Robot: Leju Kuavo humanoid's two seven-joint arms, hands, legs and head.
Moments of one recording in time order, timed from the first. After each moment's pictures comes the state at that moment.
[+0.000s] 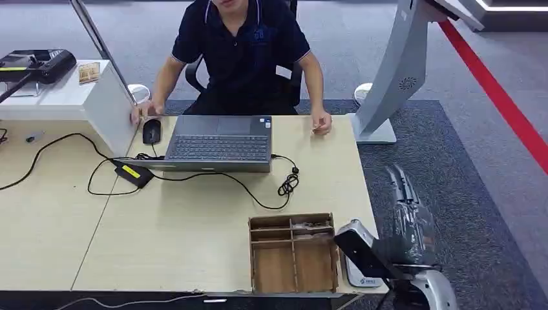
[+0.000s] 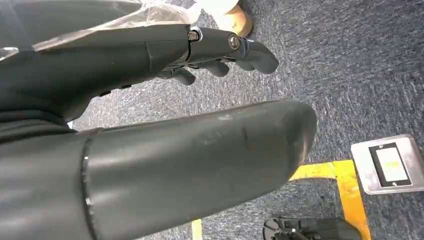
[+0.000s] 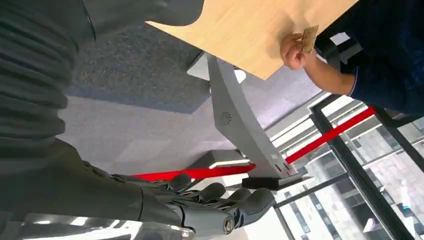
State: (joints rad) left arm -0.11 0.03 -0.89 -0.23 0.46 0.47 0.20; right arm -0.03 -0.48 0.61 -1.92 0.98 -0.42 0.53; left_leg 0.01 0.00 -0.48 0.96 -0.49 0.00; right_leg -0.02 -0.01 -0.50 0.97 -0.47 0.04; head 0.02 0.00
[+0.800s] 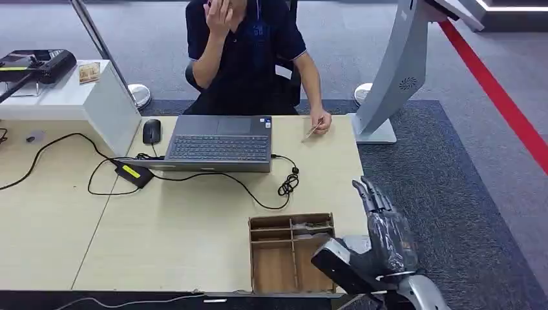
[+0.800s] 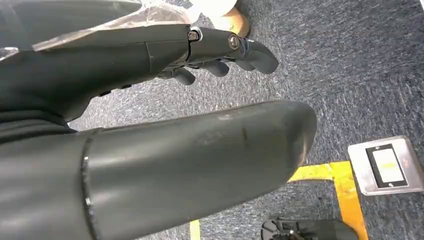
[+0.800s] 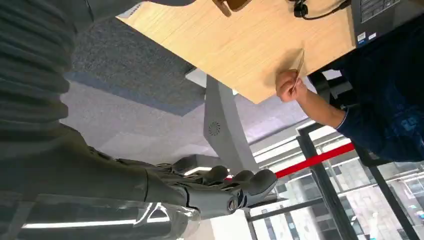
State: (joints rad) left arm -0.11 0.03 -0.89 -0.23 0.45 0.47 0.19; right arm -0.08 -0.53 0.75 -1.97 0.94 -0.27 0.57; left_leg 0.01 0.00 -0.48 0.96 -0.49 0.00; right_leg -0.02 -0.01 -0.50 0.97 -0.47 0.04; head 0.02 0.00
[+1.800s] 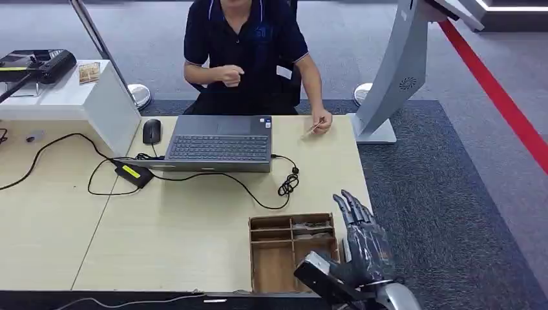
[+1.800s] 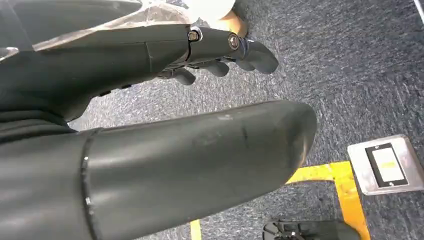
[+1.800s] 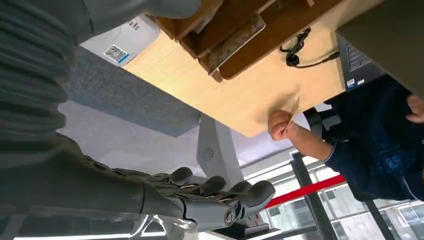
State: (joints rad) left arm -0.11 0.03 -0.91 -0.23 0.44 0.47 0.19; right arm -0.10 -0.49 0.87 -1.84 0.96 -0.37 0.56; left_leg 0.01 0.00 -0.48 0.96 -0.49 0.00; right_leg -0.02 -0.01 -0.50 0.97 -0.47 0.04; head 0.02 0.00
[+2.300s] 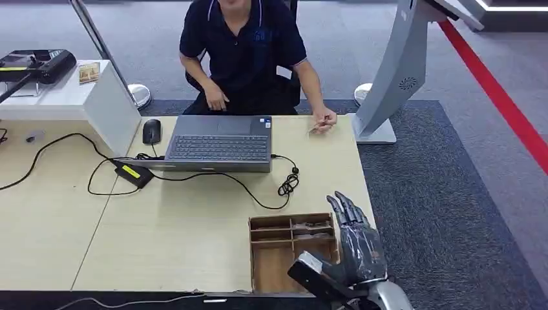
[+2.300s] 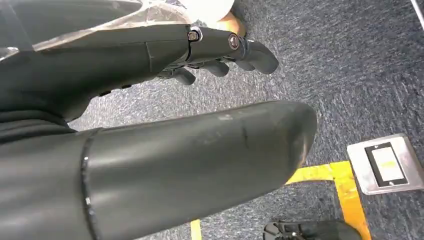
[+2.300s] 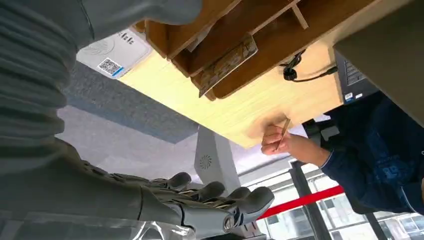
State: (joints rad) left arm -0.11 0.03 -0.92 -0.23 0.44 0.47 0.19; right arm -0.12 -0.45 0.89 -1.78 0.97 -0.38 0.55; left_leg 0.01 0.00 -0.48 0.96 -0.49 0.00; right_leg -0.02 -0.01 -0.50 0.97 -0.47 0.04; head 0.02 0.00
